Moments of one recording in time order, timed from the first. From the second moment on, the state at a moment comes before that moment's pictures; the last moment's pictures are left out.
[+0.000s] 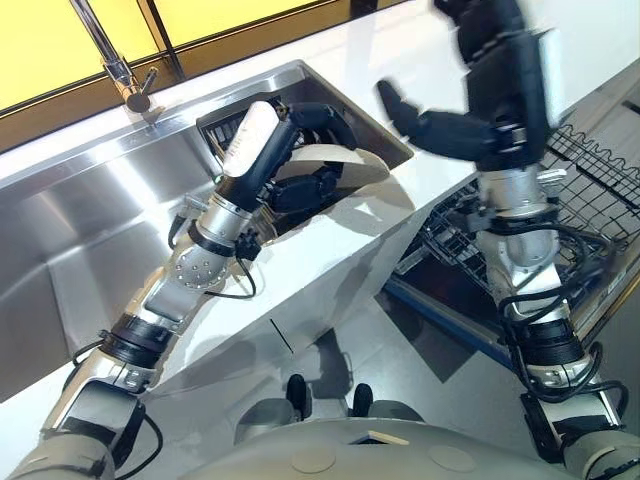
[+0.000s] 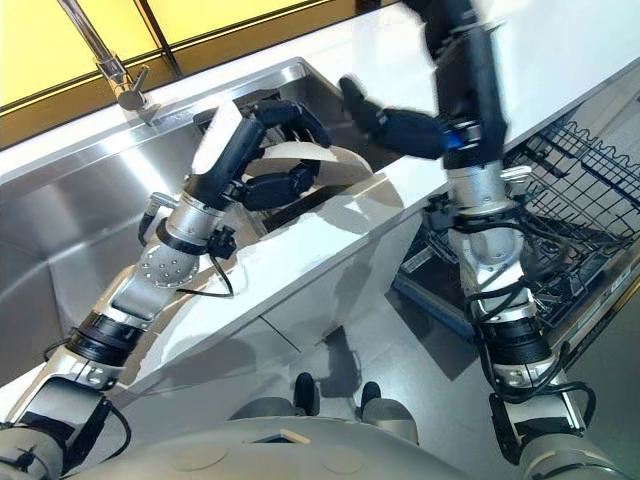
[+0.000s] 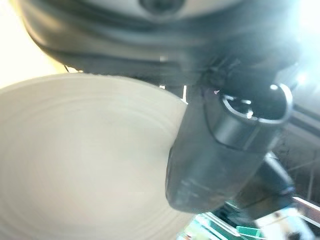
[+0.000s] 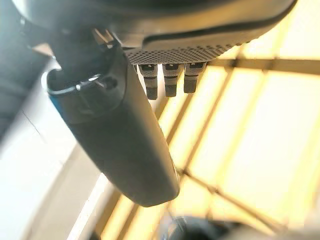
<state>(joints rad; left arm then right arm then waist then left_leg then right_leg) -0.32 0.60 -0.27 0.01 0.24 -0.52 0.23 -0.33 -0.45 0.01 -0.17 0.32 -0.51 -0.09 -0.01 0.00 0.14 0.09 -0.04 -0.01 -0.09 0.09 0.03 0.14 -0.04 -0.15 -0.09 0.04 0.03</state>
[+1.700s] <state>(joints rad) -0.33 0.62 -0.25 0.01 0.02 -0.55 -0.02 -0.31 -0.53 0.26 0.06 0.32 -0.15 0.43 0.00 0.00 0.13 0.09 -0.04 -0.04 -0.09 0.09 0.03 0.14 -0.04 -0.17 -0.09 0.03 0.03</state>
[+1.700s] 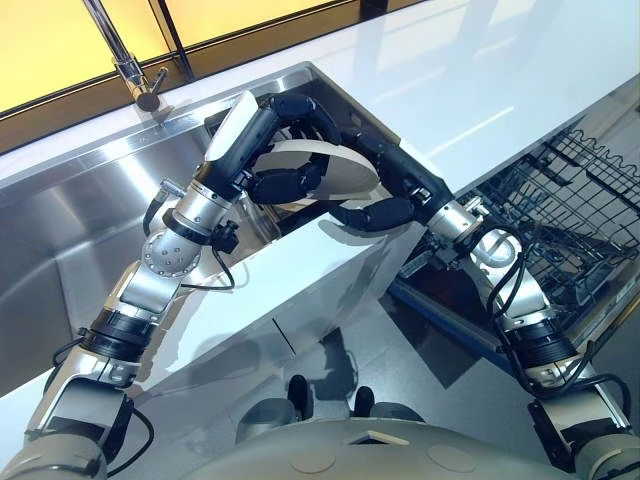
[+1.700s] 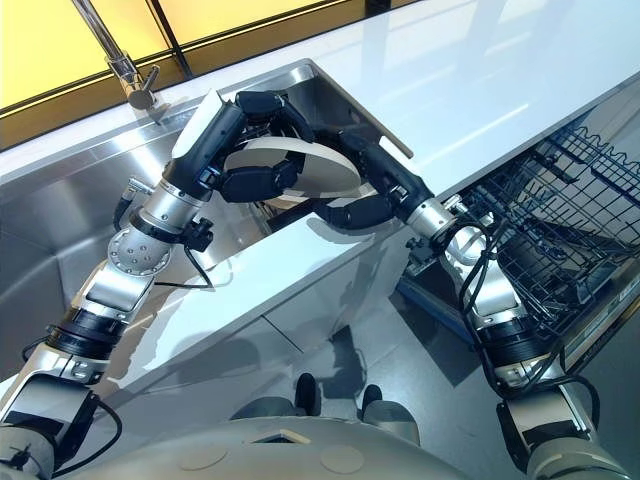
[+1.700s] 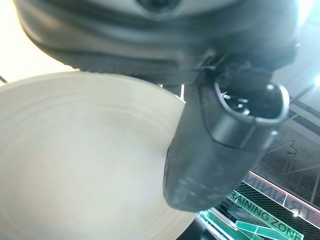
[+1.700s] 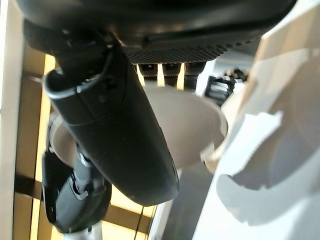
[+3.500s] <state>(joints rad) -0.13 0.44 -0.11 0.09 -0.31 -0.21 -0.07 -0.31 -0.49 0.20 0.08 0.33 -0.16 0.25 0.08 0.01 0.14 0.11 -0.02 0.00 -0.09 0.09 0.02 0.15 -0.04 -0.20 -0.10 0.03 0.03</state>
